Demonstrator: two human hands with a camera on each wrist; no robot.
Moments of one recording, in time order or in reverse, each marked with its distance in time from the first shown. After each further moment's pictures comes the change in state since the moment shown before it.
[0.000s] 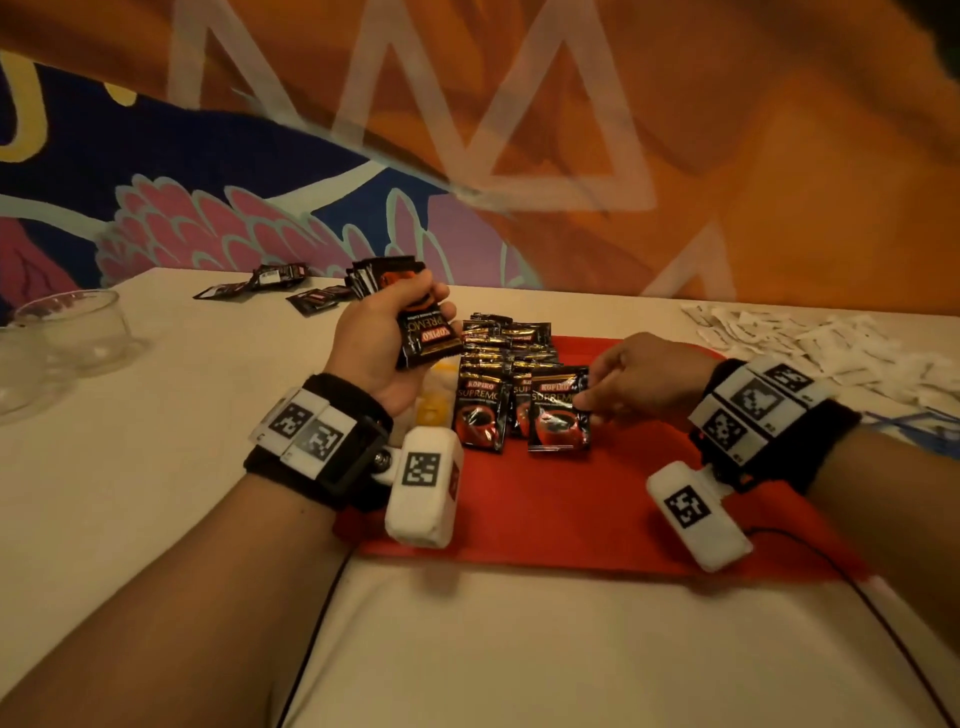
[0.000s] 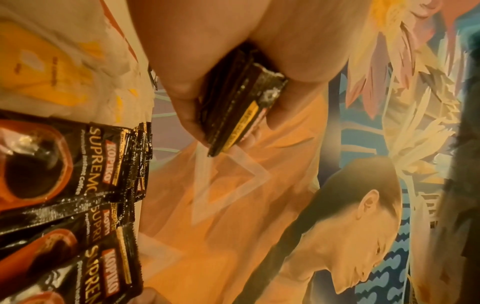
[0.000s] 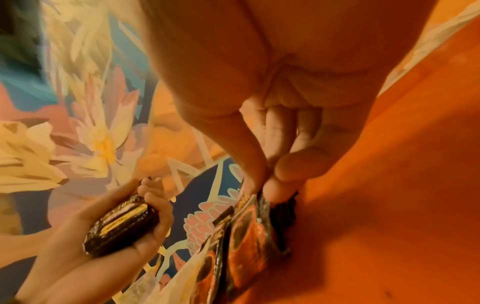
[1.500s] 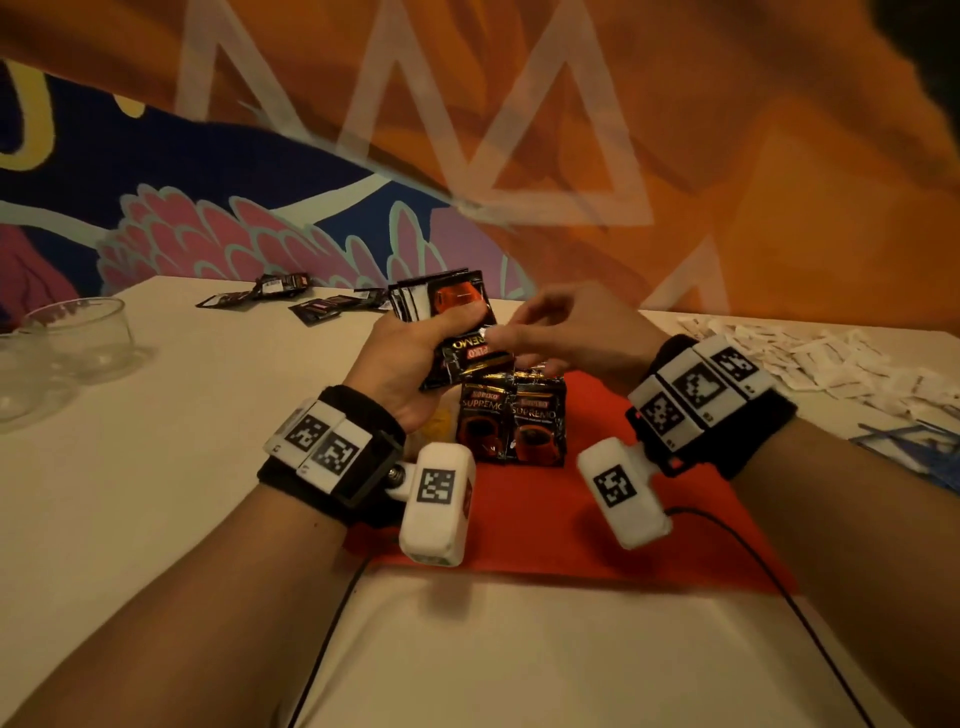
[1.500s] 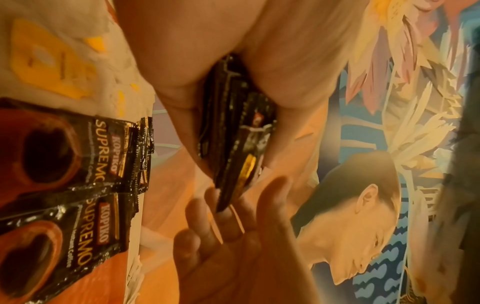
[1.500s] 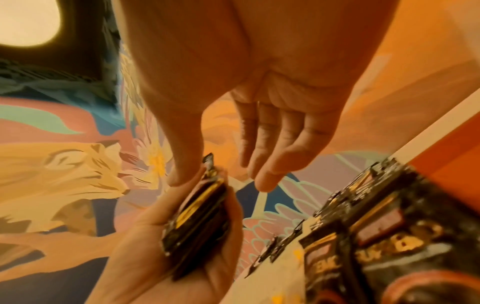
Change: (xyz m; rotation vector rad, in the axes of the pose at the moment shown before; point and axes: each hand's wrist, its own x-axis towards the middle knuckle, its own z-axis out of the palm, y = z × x) left_hand -0.014 -0.003 0.007 0.246 -0.069 -0.035; right_hand -0.012 -0.061 0.024 0.174 0.097 -0.420
